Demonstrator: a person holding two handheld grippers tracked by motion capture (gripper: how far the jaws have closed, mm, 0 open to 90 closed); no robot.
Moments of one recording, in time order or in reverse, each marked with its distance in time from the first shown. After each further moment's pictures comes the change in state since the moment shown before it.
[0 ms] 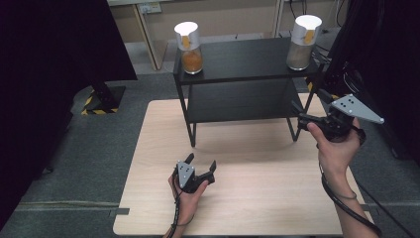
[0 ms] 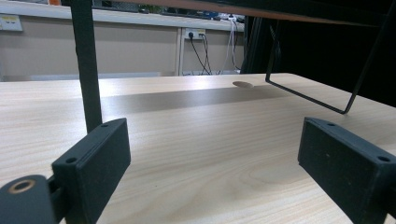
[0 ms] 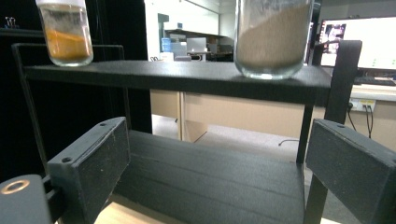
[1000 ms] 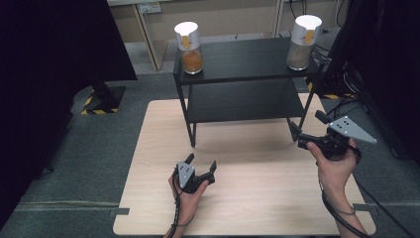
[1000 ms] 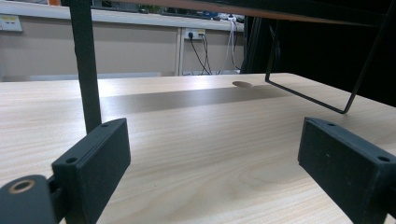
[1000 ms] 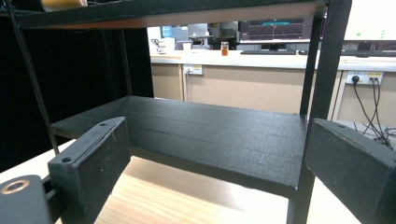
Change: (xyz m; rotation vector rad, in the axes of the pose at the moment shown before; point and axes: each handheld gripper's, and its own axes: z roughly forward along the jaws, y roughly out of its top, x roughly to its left) left arm -0.001 0.000 0.000 0.000 0.000 0.000; right arm -0.005 -0.048 -0.016 0.057 0.008 0.034
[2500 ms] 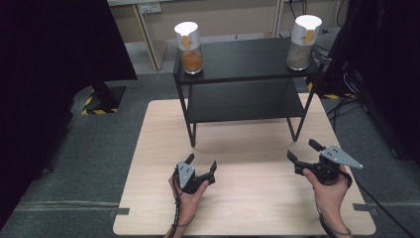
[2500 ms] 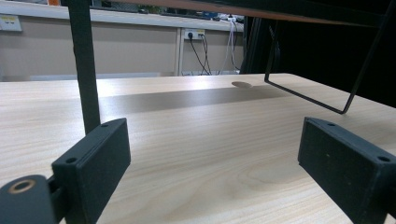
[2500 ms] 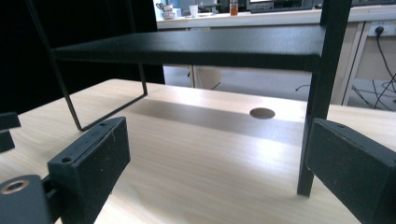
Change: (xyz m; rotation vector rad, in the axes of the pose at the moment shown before) left arm -0.001 0.000 0.000 -0.001 -0.002 -0.002; right arm -0.008 -0.077 -0.014 0.116 0.037 0.044
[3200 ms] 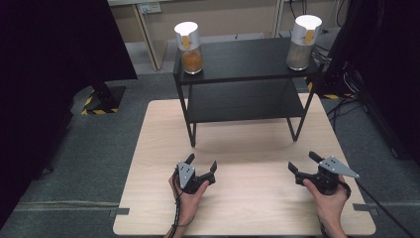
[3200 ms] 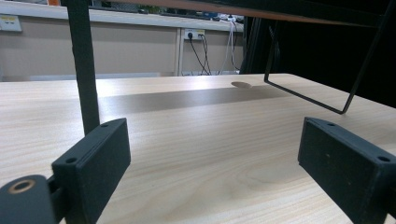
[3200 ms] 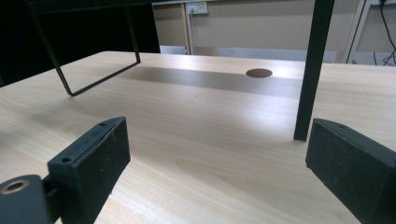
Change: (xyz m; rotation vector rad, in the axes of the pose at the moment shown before) left arm -0.001 0.000 0.000 0.000 -0.001 0.003; right arm -0.007 -0.033 -0.005 0.073 -0.012 0.020
